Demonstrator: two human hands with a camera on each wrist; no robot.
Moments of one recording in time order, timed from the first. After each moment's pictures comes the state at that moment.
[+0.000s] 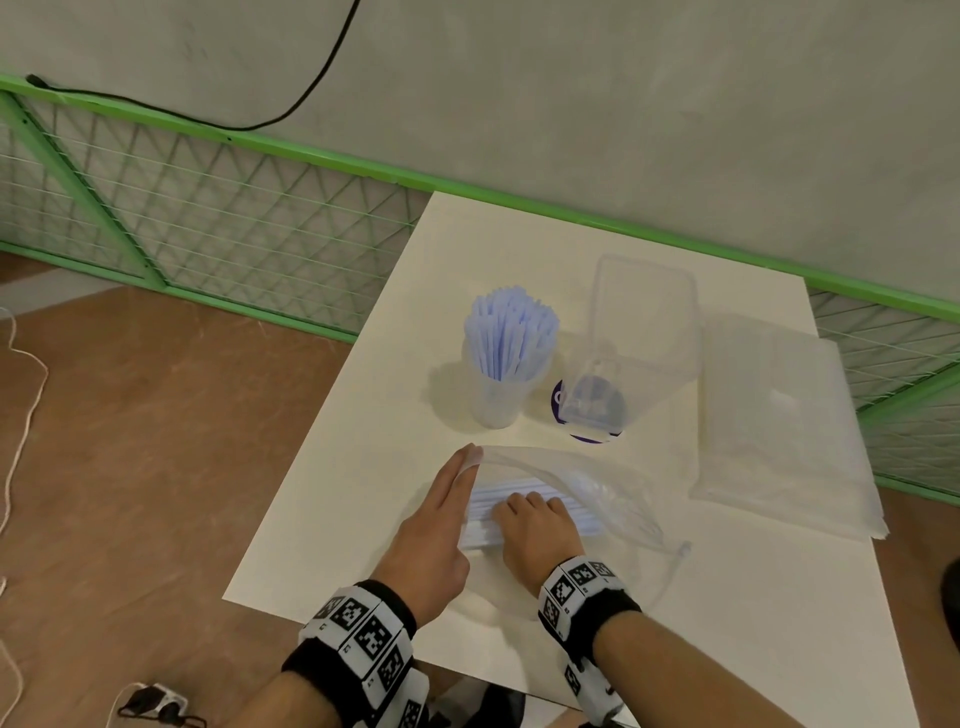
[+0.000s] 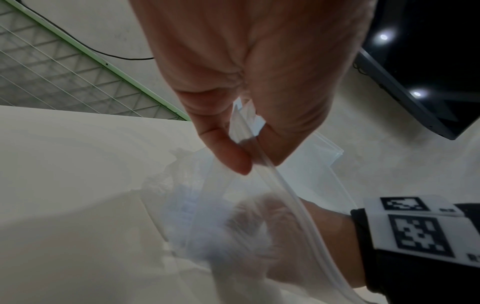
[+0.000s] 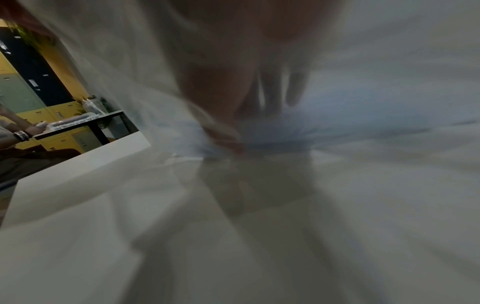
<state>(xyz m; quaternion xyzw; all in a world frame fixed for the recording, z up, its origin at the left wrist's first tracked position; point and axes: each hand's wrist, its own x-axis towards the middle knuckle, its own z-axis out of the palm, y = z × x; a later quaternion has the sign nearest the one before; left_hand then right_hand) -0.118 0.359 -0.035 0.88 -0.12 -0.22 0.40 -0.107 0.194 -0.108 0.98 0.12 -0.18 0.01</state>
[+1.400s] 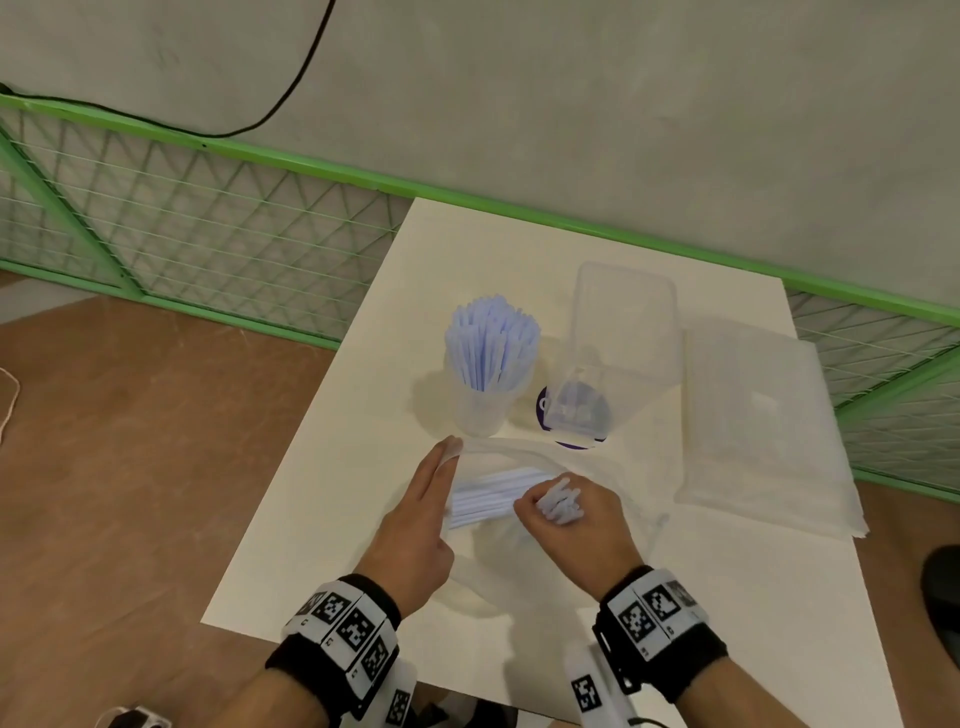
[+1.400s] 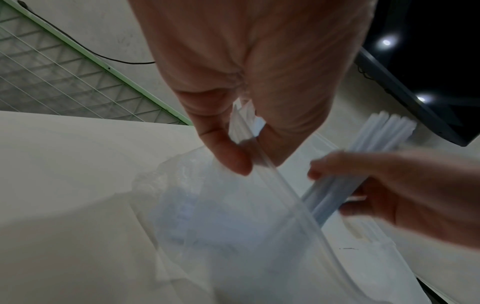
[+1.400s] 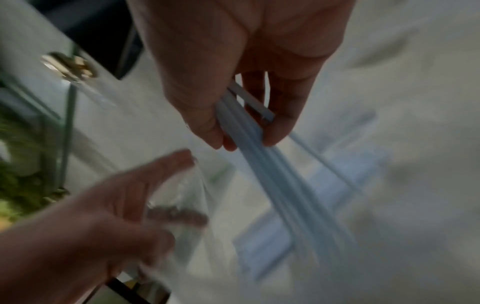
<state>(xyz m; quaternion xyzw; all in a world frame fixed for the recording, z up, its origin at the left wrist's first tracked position) -0.098 0.357 -0.041 0.88 -0.12 -0.18 0.41 -0.110 0.154 -0.035 0.90 -0.09 -0.05 -0.42</state>
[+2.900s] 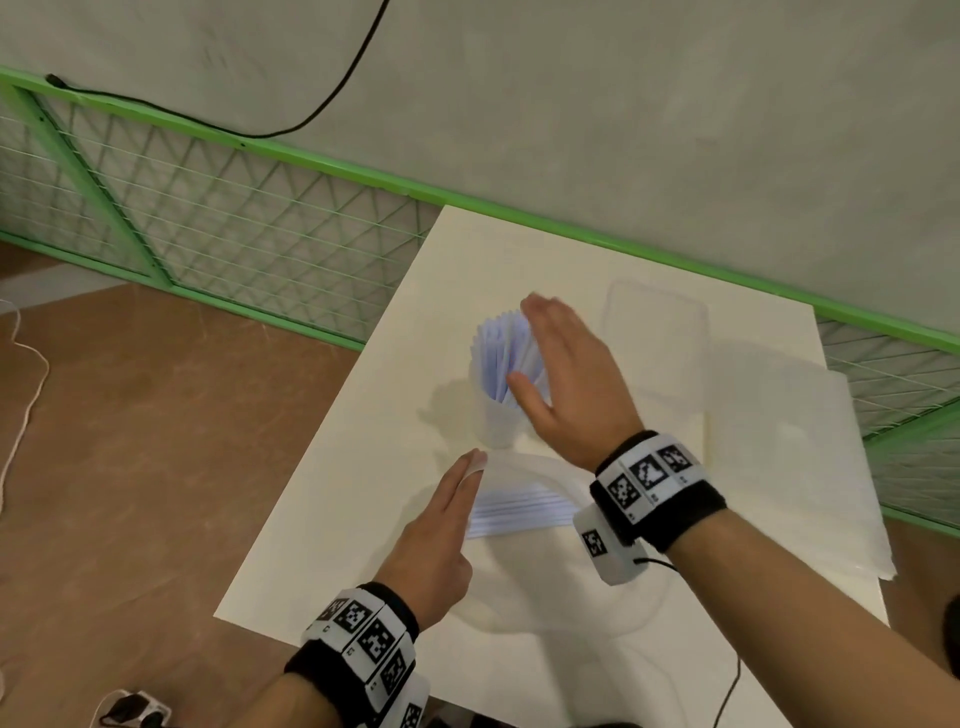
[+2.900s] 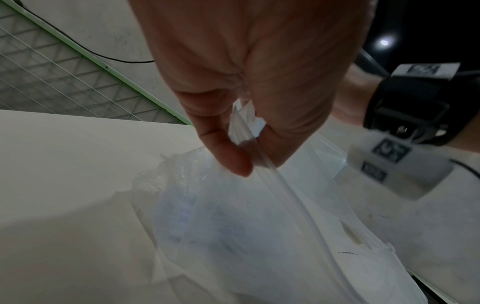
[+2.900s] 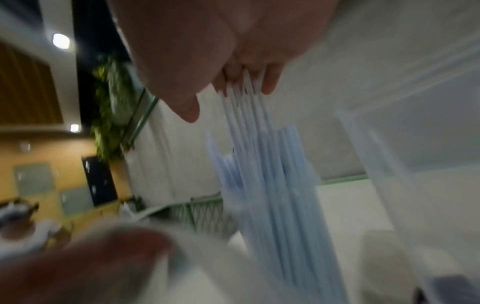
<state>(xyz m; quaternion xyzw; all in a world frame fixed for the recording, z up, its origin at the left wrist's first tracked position) -0.099 0.357 -0.045 0.88 -0.12 -0.19 0.42 0.011 0.168 0.034 0.95 0.18 0.12 -0.21</state>
